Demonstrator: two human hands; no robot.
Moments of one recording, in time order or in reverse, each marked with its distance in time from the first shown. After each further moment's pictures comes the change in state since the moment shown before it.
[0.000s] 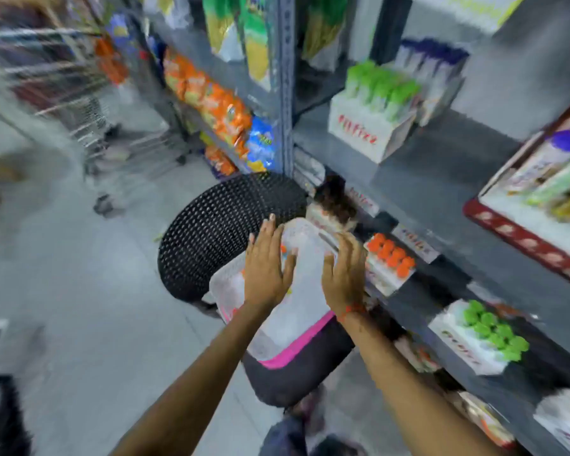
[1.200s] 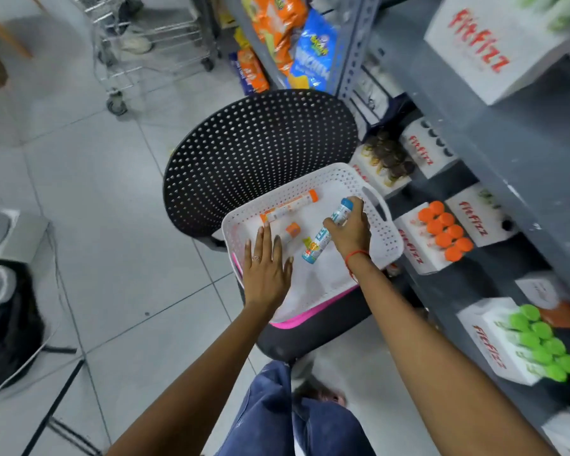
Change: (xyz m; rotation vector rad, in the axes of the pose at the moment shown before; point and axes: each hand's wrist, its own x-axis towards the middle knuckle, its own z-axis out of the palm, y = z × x) left_hand -0.095 -0.089 0.090 0.370 -0.316 -0.398; right_hand 0.006 0.041 0.120 0.121 -0.567 0.530
